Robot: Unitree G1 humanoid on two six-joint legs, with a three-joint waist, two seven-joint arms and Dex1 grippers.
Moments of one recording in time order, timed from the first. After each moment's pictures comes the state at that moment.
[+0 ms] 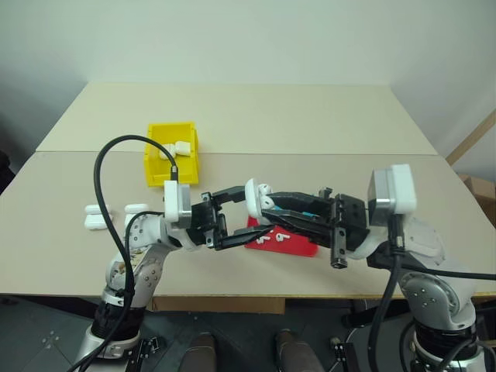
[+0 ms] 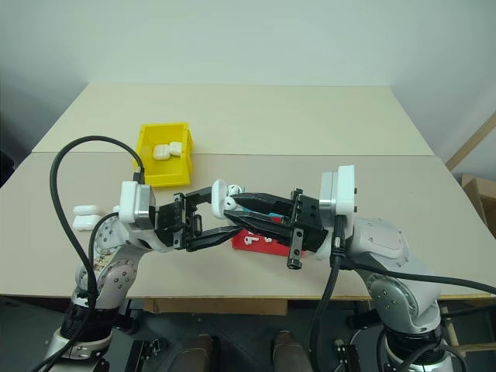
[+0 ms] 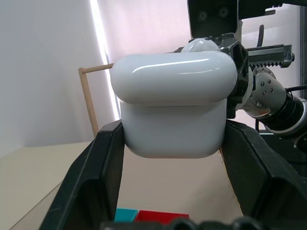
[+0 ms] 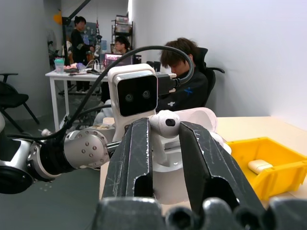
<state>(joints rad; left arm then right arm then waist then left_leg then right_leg) -0.34 0.39 -0.06 -0.31 -0.63 0.10 -1.09 -0.33 -0.49 -0.05 -0.66 0.82 0.48 0.83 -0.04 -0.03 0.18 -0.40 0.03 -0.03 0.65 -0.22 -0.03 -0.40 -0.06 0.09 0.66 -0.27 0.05</state>
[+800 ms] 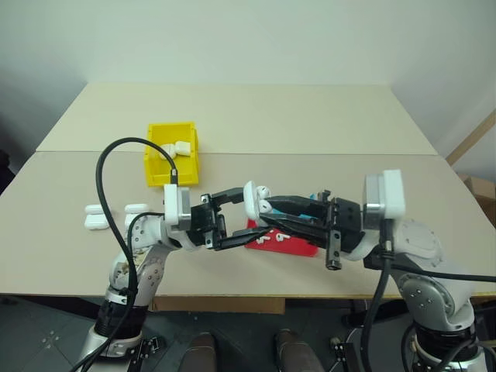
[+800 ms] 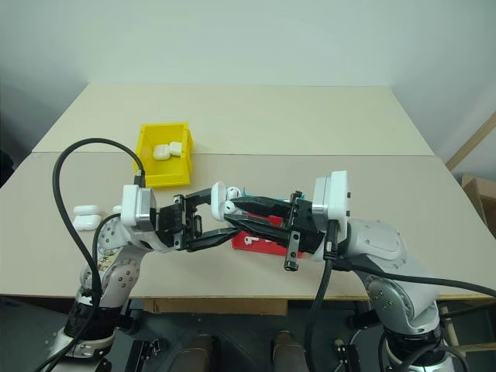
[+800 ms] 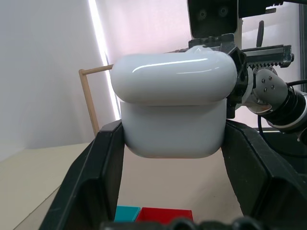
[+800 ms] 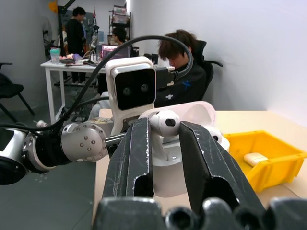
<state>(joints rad) -0.34 0.37 -0.06 -0.25 -0.61 0.04 -1.13 -0.31 -0.51 -0.02 -0.66 0.77 0.46 0.84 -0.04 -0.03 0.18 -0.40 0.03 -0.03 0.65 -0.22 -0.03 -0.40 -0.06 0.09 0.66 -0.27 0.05</state>
